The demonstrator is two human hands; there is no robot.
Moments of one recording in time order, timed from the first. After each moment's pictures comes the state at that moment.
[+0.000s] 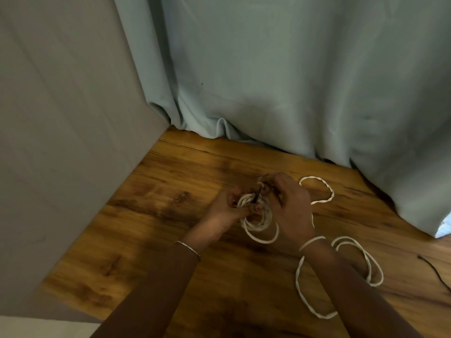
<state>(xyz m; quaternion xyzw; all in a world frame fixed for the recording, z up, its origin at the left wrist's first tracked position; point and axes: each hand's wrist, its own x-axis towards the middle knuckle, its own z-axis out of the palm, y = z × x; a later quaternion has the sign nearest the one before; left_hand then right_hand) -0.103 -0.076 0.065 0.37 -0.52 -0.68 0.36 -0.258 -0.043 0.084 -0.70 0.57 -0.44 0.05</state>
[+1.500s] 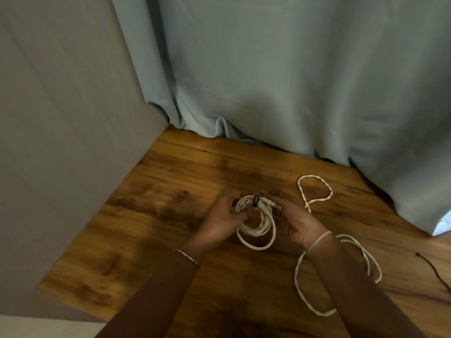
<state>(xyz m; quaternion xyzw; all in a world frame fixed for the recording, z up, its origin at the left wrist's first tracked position) -0.102 -0.067 0.053 0.44 -0.61 -0.58 0.33 -0.268 -0.048 0.066 -0.23 0.61 -0.44 0.62</state>
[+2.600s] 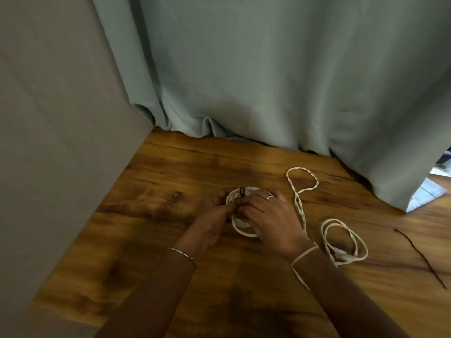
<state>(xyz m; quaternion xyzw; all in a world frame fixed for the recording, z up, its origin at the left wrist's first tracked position) -0.089 -0.063 0.054 0.38 -0.43 -0.74 0.36 -0.229 -0.003 0.078 -0.82 0.50 -0.20 -0.16</state>
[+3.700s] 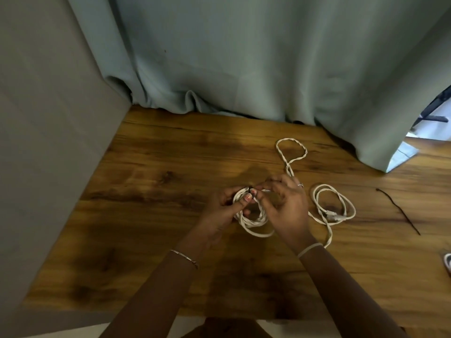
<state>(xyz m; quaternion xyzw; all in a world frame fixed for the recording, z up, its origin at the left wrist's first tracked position) -0.080 -0.028 0.032 0.34 -0.48 -0.75 0.29 -0.216 0.038 0.054 -0.57 0.72 -0.40 0.01</state>
